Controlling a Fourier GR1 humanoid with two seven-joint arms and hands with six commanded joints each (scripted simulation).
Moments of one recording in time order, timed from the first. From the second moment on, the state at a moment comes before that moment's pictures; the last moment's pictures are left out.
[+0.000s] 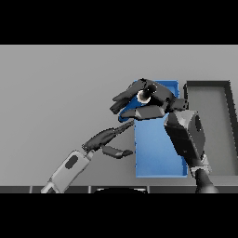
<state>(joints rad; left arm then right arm) -0.27 0.19 -0.58 -1.57 -0.03 -0.26 0.09 -0.88 -0.25 0.10 -1.76 -0.94 0.28 0.56</state>
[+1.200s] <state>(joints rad) -0.26 0.20 -0.57 -1.57 -0.01 -0.26 0.08 -0.56 -0.47 0.15 -1.30 -0.69 0.06 0.61</state>
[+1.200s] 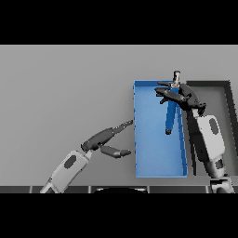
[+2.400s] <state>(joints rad) -0.26 0.18 -0.58 -1.57 -0.01 -0.26 0.10 -0.69 -0.71 0.80 -1.12 -0.87 -0.04 0.53</state>
